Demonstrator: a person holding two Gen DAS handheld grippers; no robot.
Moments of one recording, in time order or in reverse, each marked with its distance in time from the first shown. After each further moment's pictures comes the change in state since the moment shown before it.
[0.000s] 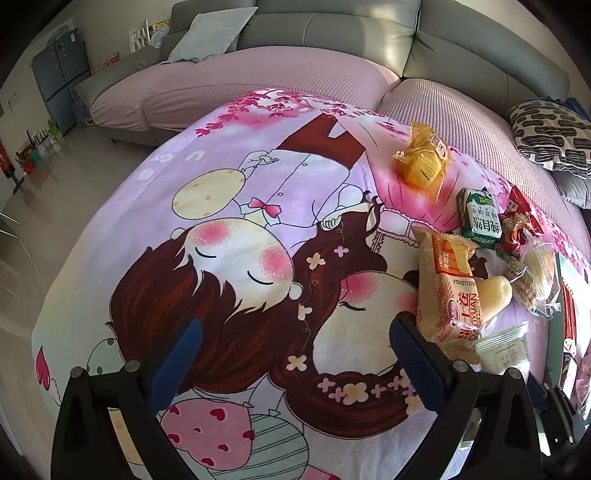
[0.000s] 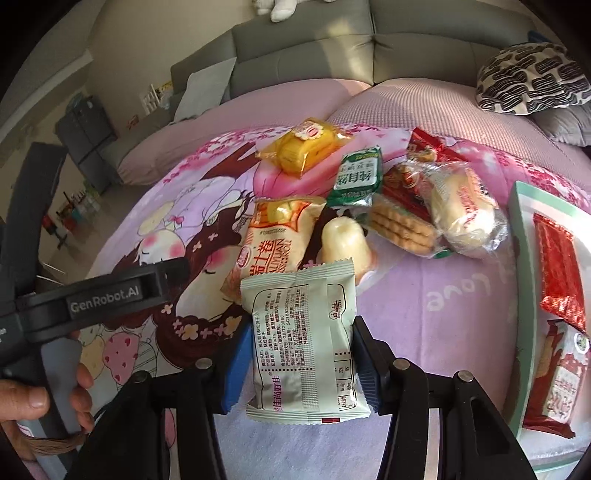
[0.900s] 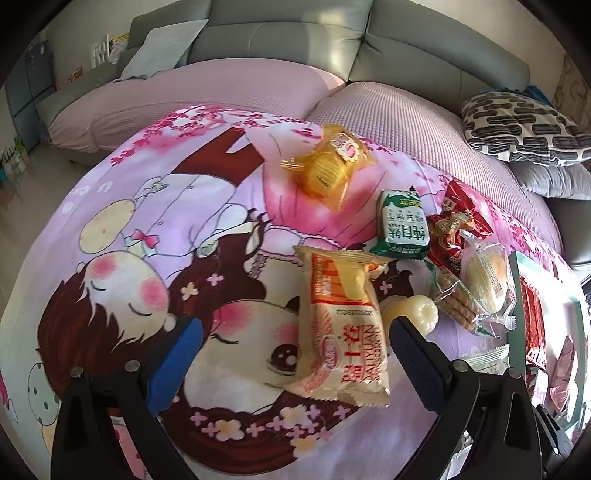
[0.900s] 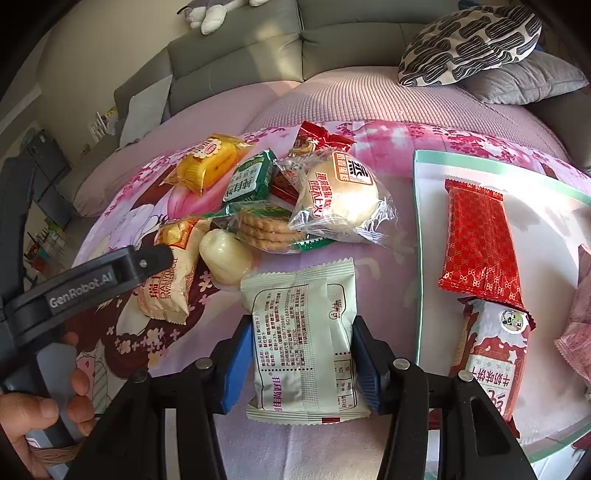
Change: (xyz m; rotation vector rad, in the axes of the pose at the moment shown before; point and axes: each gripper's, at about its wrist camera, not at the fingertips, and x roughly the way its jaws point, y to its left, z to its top) left arm 0.009 -0.073 0.008 0.076 -0.050 -0.149; right arm -0.009 -0.064 -0.003 0.154 0.017 -0.125
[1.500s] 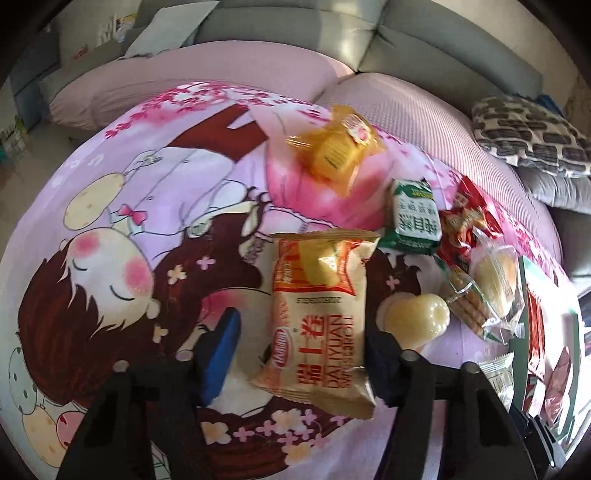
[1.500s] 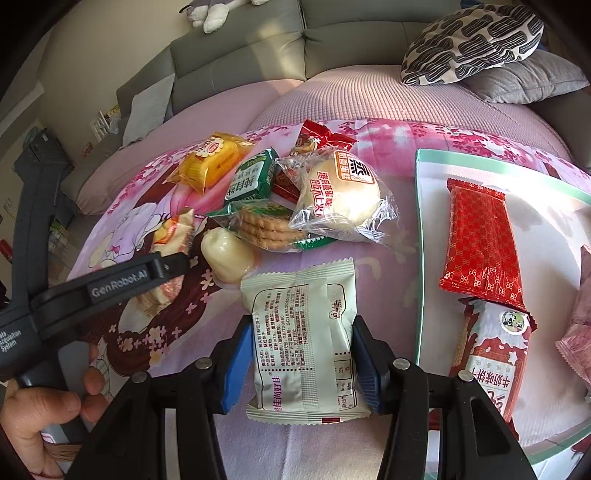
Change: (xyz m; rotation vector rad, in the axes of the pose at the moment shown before) left arm 0.015 0.009 -0.001 -0.078 0.052 -0.018; right arm -0.001 0.000 0.000 -0.003 0.006 0.010
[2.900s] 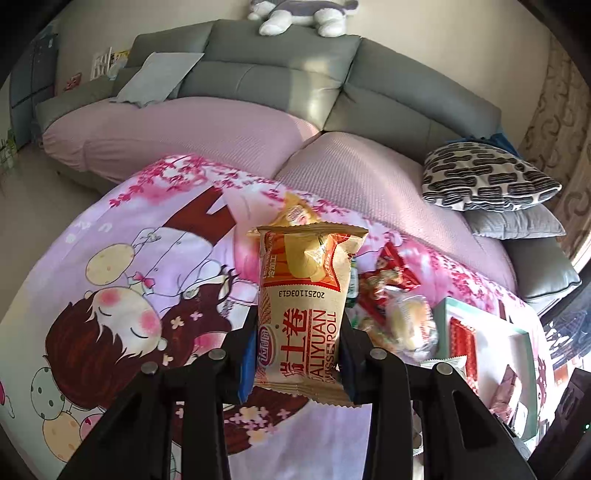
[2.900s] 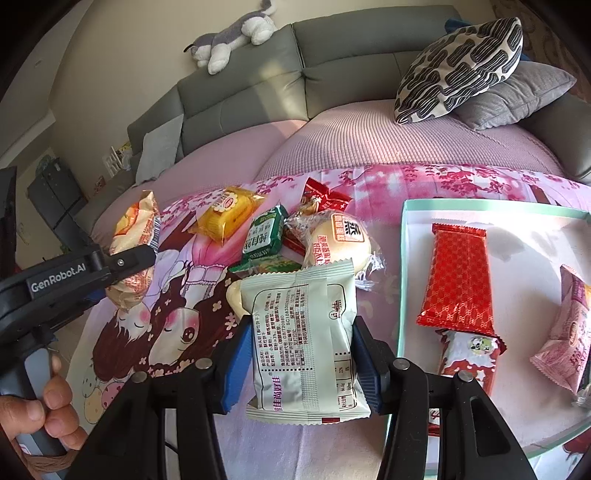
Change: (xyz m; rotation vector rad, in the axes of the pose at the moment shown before) left arm -0.087 -0.019 0.008 0.028 -0.203 -0.121; right arm -0.045 -0.007 0.009 0.048 -0.159 0.054
